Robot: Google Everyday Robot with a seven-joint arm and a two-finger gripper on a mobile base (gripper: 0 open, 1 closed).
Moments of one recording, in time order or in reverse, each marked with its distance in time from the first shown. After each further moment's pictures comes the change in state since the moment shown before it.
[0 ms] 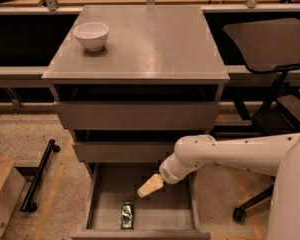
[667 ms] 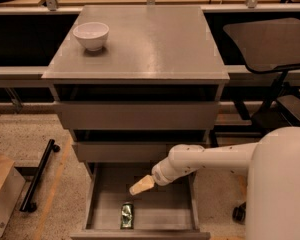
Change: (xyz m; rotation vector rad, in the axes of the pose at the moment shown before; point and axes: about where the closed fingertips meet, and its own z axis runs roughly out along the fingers) arm -0.024 -0.009 0.069 -0.065 -0.093 0.031
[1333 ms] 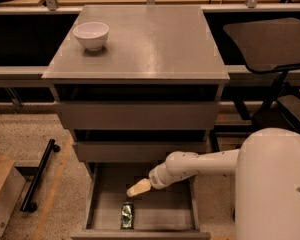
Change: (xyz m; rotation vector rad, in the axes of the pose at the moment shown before) arm -0.001 -0.008 0.048 -0.019 -0.040 0.017
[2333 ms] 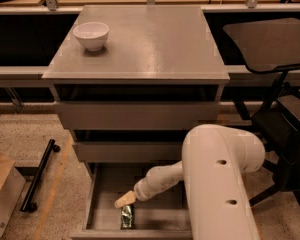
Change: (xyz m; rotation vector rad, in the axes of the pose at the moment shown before) arm 0.023 0.001 0.119 0.010 0.058 0.051
